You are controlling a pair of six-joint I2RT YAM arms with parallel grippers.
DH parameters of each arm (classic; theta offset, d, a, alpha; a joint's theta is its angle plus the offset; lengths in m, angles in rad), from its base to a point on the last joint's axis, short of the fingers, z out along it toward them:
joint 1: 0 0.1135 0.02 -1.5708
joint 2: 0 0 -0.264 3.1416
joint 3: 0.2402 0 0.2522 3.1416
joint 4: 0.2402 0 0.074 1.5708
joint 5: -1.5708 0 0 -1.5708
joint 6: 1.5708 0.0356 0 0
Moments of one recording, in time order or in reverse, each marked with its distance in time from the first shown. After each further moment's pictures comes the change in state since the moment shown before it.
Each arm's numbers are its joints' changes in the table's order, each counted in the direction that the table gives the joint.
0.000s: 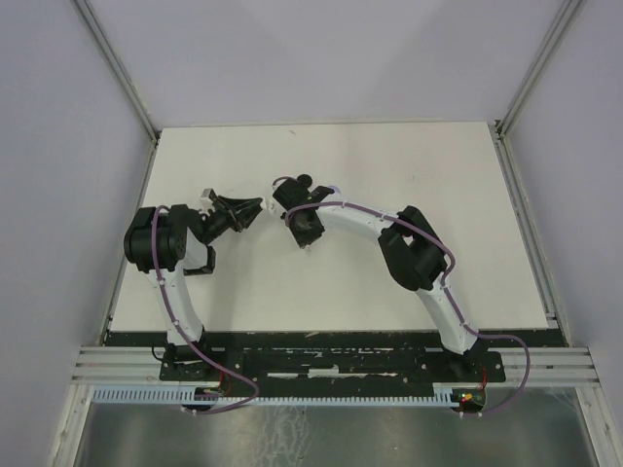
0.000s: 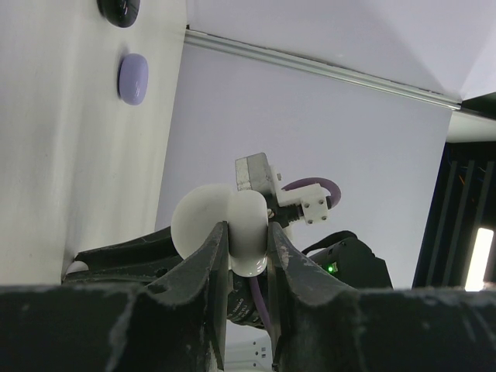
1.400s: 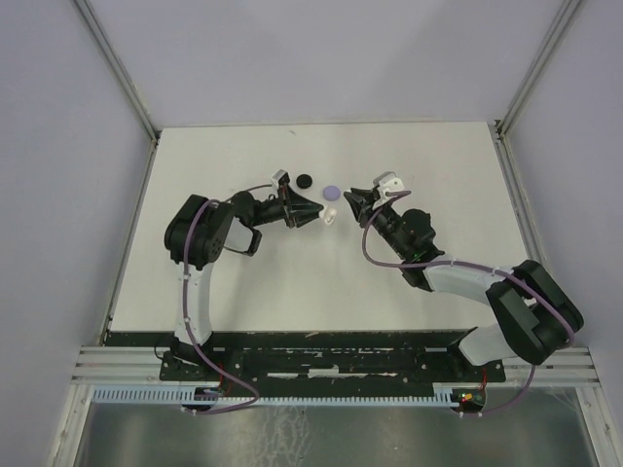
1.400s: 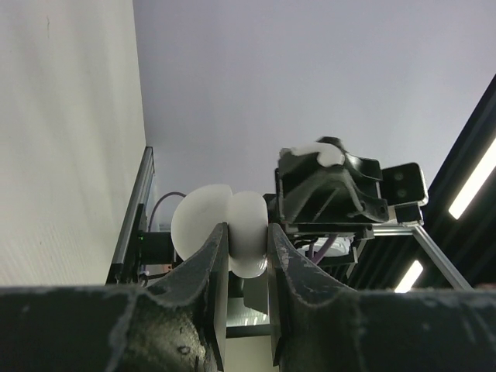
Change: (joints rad) left arm -0.382 0.099 0.301 -0.001 -0.153 -0.058; right arm -0.240 -0.846 -1.285 -1.709 0.132 -0.294
